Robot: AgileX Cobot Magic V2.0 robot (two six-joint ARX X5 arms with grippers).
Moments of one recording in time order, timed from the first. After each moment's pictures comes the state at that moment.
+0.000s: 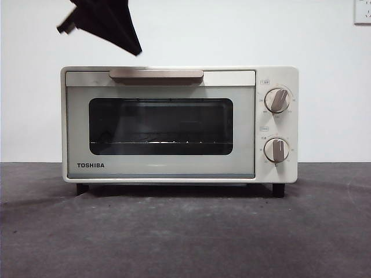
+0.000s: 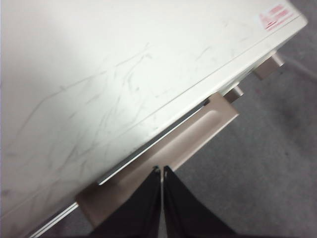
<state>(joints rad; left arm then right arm) -0.45 1.51 1.46 -0.76 0.34 0.04 0.24 0.37 0.81 -1.01 -0.30 0.30</state>
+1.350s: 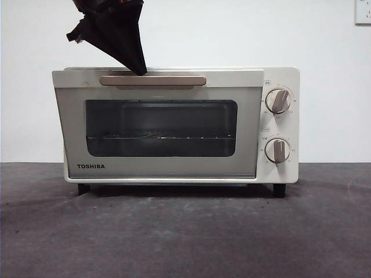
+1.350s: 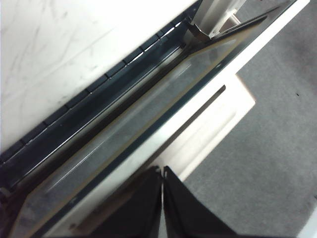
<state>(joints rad) -0.56 1.53 1.46 -0.89 0.24 0.11 0.24 0.37 0.81 -1.01 -0.30 0.30</state>
